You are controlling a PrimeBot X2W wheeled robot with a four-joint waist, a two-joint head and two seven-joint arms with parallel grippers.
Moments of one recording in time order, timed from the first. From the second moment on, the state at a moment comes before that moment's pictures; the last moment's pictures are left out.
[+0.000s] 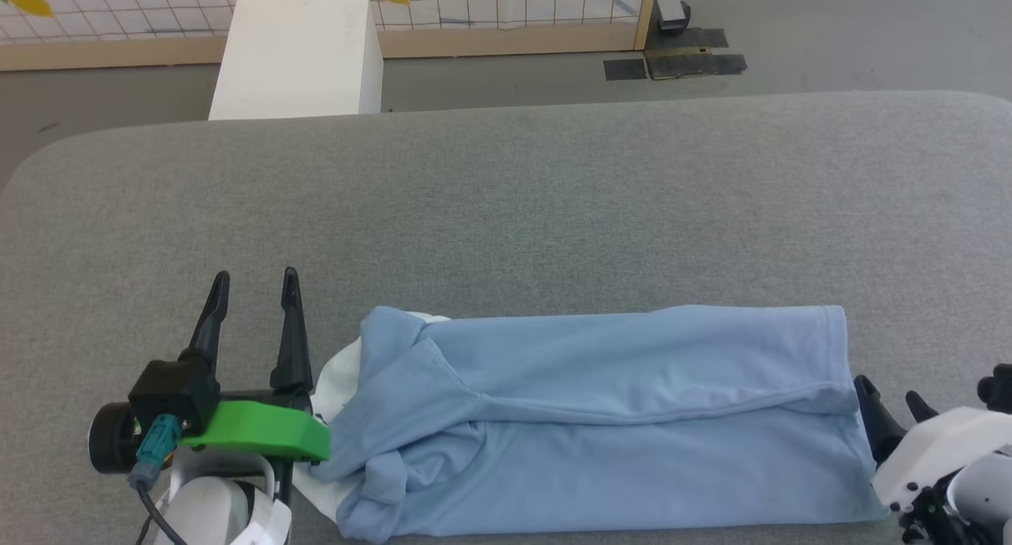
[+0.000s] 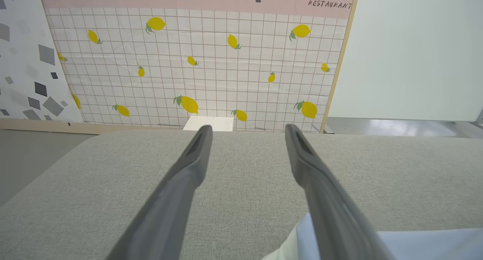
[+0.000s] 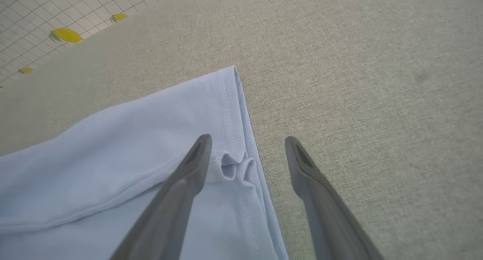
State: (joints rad) left arm -0.11 0.17 -0.08 0.06 -0.24 0.04 -0.26; right arm -0.03 -0.06 -0.31 0.11 0.33 0.13 0.39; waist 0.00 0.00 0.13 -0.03
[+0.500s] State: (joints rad) left arm -0.11 0.09 0.02 0.09 -0.17 -0.05 -0.26; right arm -0.18 -0.06 -0.32 0.33 0.30 0.13 0.69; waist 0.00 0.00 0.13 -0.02
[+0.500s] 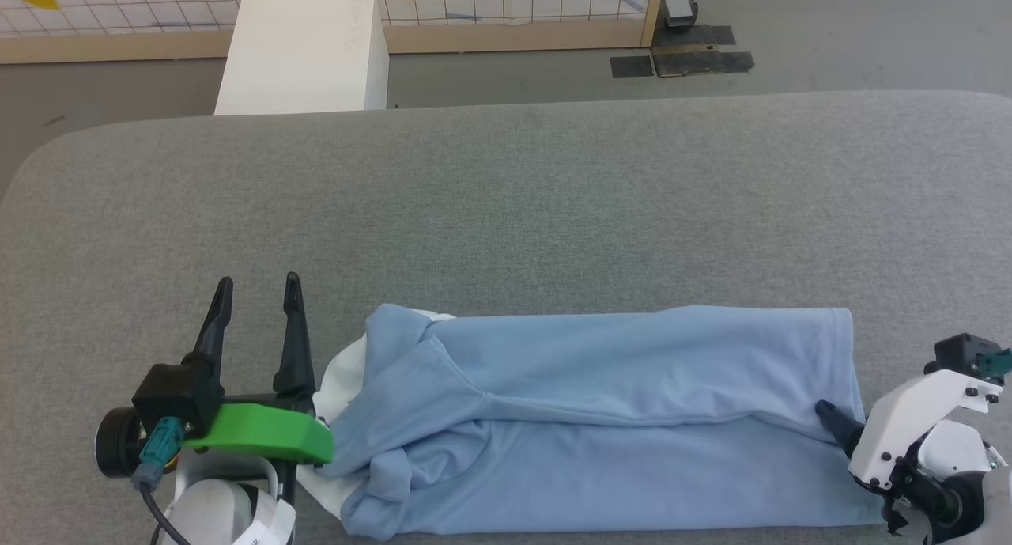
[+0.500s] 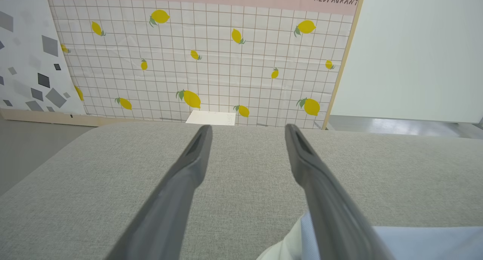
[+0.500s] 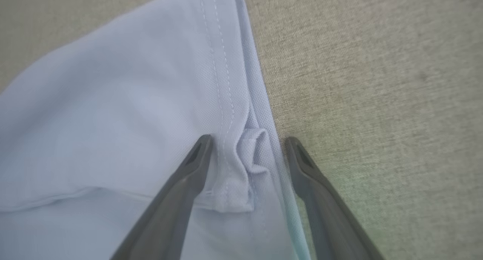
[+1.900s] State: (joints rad) left arm -0.11 0.05 0.06 0.11 -0.14 -0.09 -0.26; right arm -0.06 -0.11 -0.15 -0.24 0.06 0.13 0.76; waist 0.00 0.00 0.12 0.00
